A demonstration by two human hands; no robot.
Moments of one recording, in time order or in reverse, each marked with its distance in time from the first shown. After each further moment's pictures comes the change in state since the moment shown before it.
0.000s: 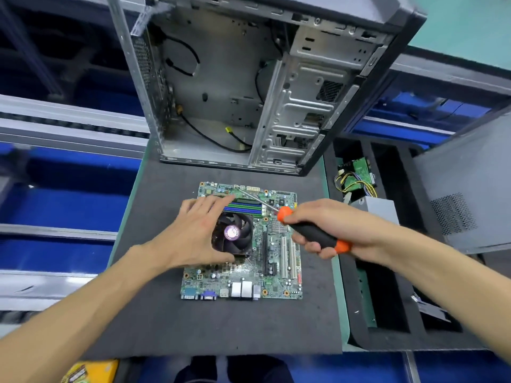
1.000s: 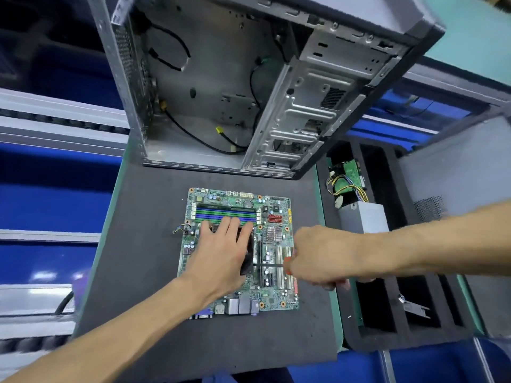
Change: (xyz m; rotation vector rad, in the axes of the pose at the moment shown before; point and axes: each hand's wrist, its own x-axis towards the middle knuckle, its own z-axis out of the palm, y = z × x) left_hand 0.017 0.045 0.036 0.316 -0.047 0.006; right_hand 0.011 -0.025 0.028 -0.849 0.053 0.339
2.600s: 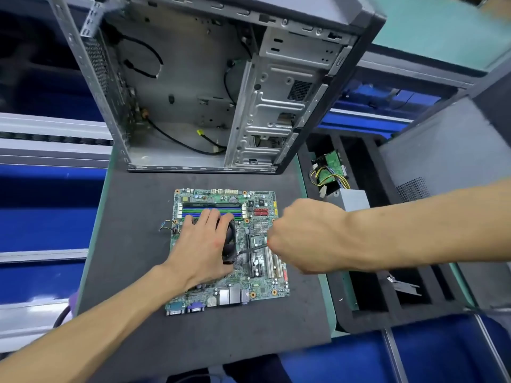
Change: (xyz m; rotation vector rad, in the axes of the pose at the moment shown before) left_hand 0.001 -0.011 -0.006 -0.018 -0.013 0.010; right_hand -0.026 0.008 0.003 -1.214 0.436 -0.620
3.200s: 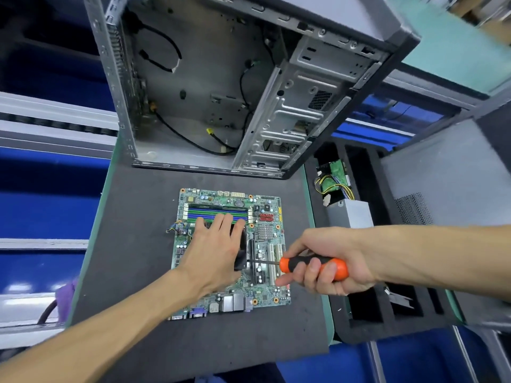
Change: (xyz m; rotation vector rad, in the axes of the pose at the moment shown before) left_hand 0.005 0.005 0.005 0.007 -0.004 0.035; right_hand 0.011 0.012 0.021 2.448 -0.819 1.046
